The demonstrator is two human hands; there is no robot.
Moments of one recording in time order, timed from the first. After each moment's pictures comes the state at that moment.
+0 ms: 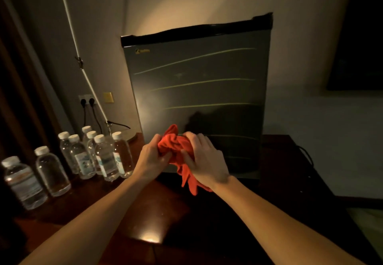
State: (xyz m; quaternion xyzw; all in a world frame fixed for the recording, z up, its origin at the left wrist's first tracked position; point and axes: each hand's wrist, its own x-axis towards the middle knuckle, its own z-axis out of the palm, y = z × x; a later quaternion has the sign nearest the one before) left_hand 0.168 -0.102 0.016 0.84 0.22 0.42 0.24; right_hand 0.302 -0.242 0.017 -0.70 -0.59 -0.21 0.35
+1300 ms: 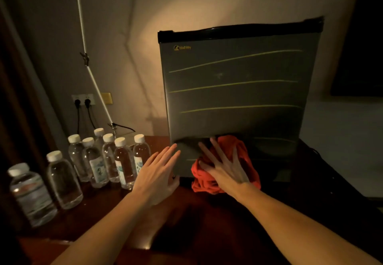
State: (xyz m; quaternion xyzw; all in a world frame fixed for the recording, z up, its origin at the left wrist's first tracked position) left_hand 0.092 -0.022 -0.023 0.95 0.18 0.25 -0.11; right_hand 0.297 -0.167 -0.043 -0.72 -0.59 -0.38 -0.01
